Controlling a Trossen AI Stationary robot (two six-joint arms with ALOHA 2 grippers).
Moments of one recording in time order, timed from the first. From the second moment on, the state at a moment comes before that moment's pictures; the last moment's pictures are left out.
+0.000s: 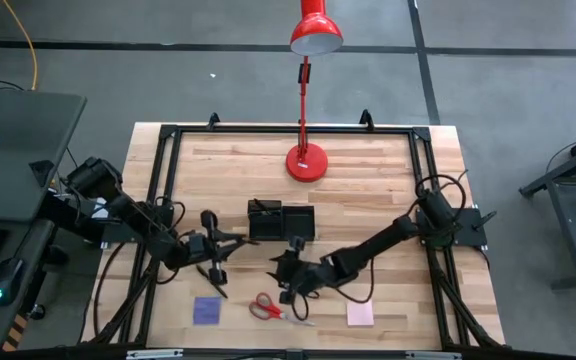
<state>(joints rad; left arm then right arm) -0.61 1.51 0.30 1.53 -0.96 0.27 0.45 2.09 1.28 0.20 0.55 0.26</state>
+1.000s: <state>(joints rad) -0.04 1.45 0.30 1.25 -0.54 -0.08 0.66 2.09 1.28 0.15 0.75 0.37</state>
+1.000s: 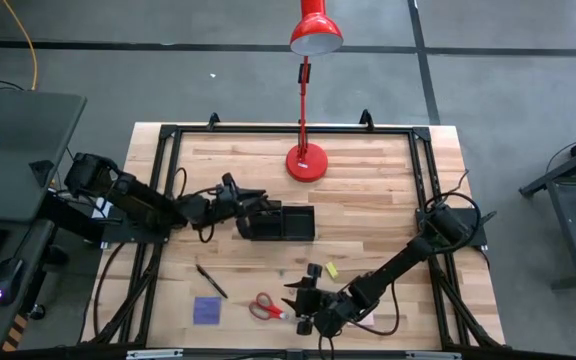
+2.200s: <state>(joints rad) -0.49 1.45 0.30 1.20 -0.76 0.01 0.64 2.09 1.28 0.15 0.80 0.39</state>
